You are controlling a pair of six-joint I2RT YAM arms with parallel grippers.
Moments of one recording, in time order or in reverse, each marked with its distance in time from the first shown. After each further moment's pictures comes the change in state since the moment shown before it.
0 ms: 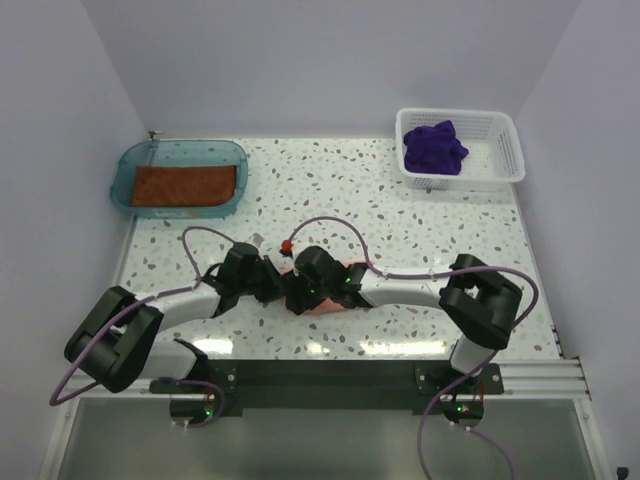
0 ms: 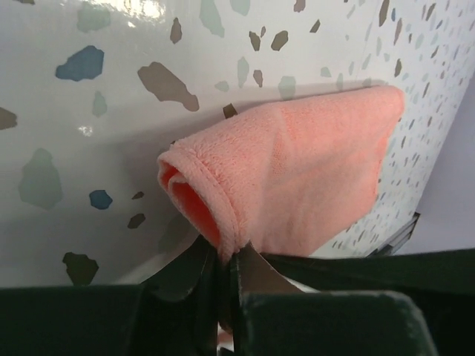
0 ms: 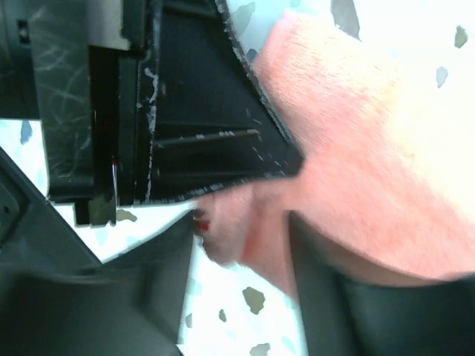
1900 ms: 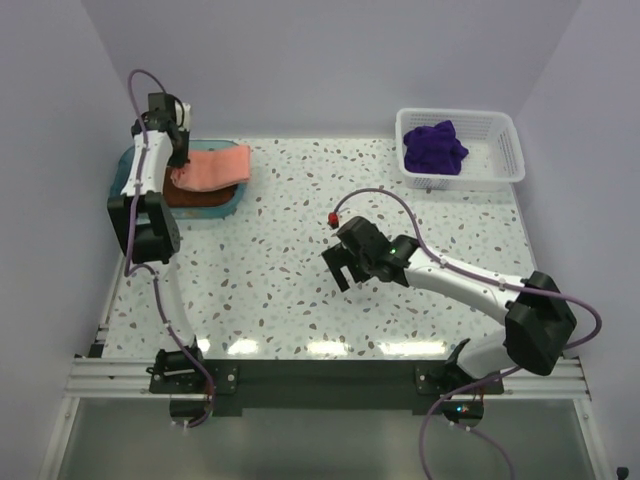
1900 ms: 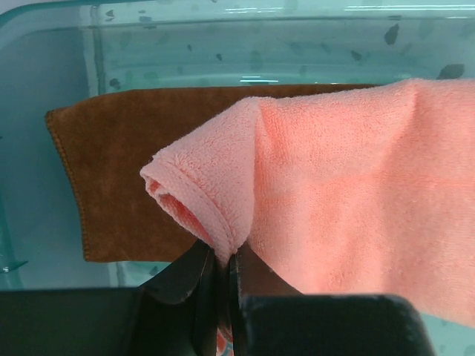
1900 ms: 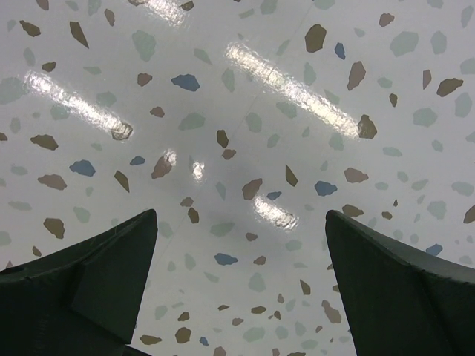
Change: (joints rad) left arm 0.658 0.970 1.825 -1.043 -0.377 1.195; right arm -0.209 -0.294 0.022 -0.485 0.260 -0.218
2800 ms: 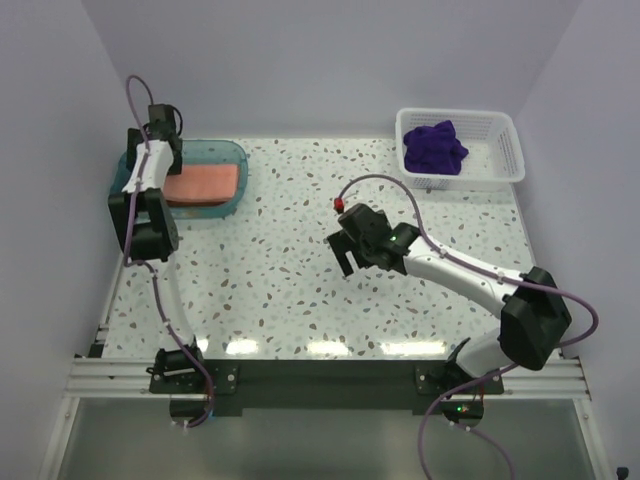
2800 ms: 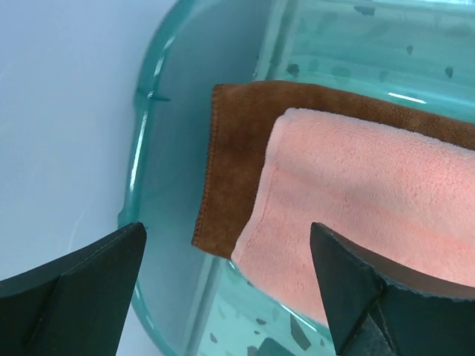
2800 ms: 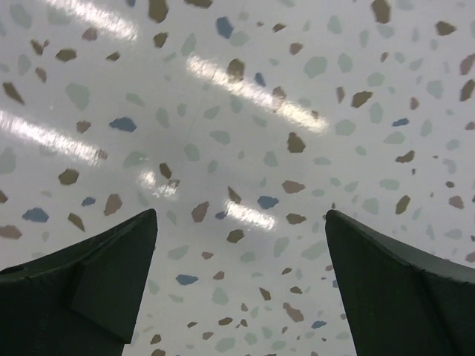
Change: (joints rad) left arm 0.032 0.049 -0.103 0.220 -0.457 0.079; right arm -0.035 0.046 0.082 -0.055 0.088 -0.016
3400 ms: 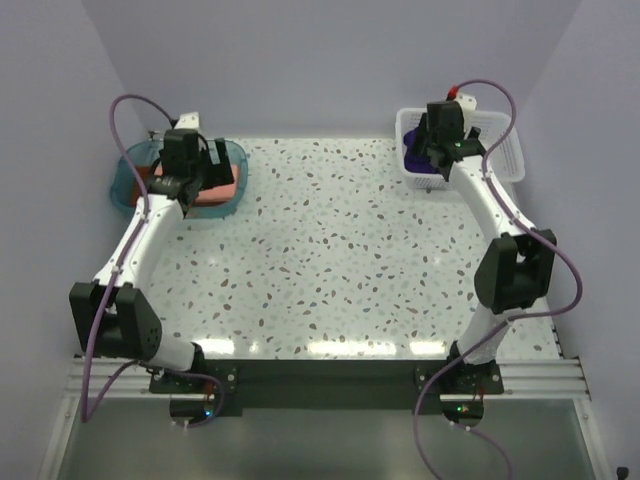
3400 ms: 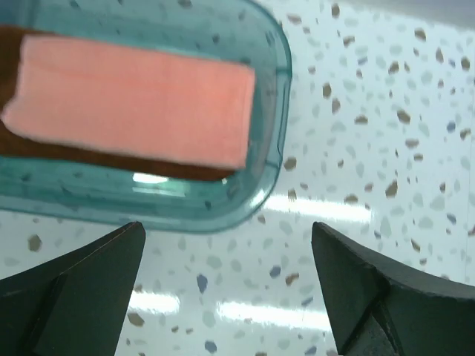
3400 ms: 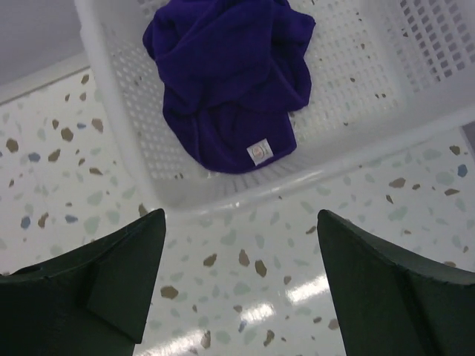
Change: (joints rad) left arm -0.246 -0.840 -0.714 0.170 0.370 -0.474; right arm -0.605 0.269 0.553 0.045 0.171 0.133
